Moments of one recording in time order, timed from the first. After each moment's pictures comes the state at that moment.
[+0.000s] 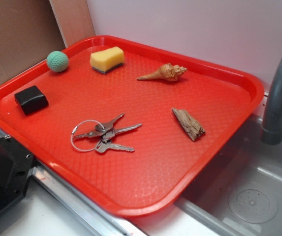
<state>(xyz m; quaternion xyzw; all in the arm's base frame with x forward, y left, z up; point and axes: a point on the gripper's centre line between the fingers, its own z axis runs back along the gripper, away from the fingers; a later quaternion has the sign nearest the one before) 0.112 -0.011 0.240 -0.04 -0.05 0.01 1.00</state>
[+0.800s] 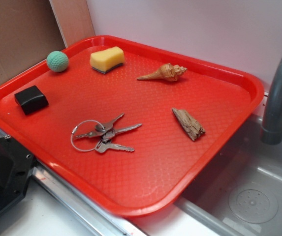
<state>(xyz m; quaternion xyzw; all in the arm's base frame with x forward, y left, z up) 0.239 0.034 0.189 0.00 -0.02 0.02 1.00</state>
